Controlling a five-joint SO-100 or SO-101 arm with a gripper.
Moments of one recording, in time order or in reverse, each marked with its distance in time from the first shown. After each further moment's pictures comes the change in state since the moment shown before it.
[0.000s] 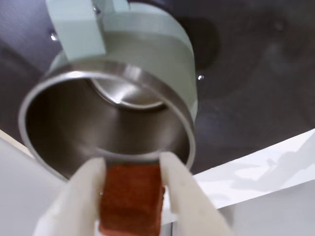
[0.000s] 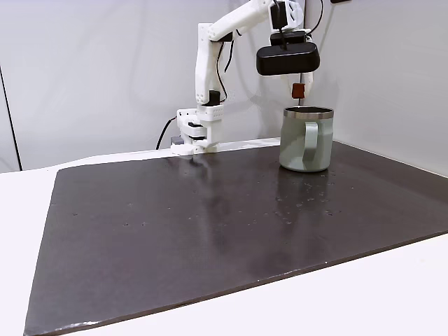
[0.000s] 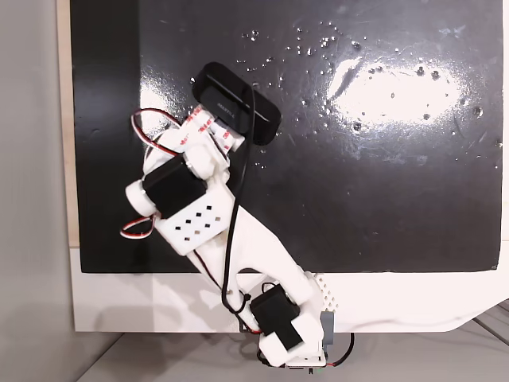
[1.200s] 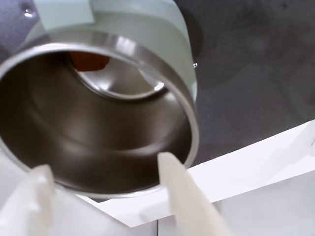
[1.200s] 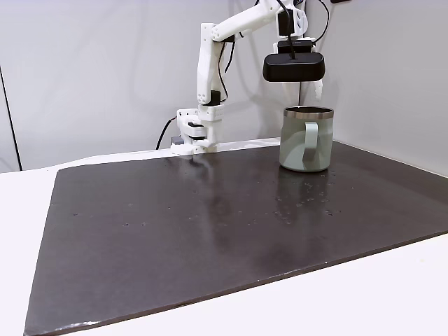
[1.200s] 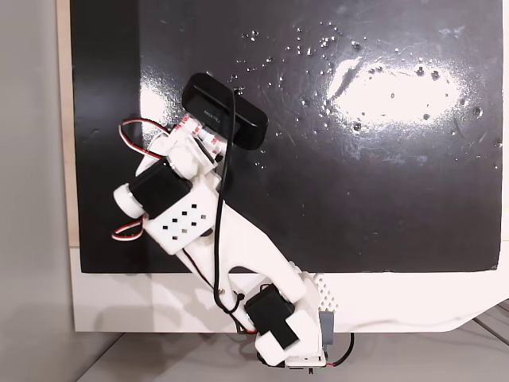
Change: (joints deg) arm -2.6 -1.2 1.8 -0.1 0.2
